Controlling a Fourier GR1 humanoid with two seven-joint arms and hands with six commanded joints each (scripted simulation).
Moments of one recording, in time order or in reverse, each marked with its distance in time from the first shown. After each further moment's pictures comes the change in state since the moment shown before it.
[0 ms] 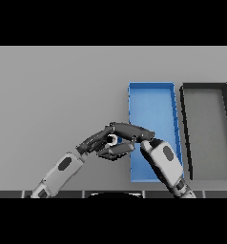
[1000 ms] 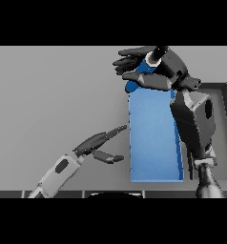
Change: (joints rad) left arm 0.038 0.035 -0.002 -0.034 0.016 -0.018 0.027; right arm -0.592 -0.302 -0.336 0.229 -0.486 -0.486 0.178
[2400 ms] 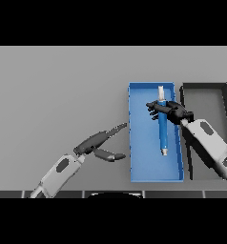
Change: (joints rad) left arm -0.008 -0.020 0.009 0.002 0.008 0.019 0.056; right arm 0.395 -0.368 0.702 0.349 -0.219 -0.262 0.100
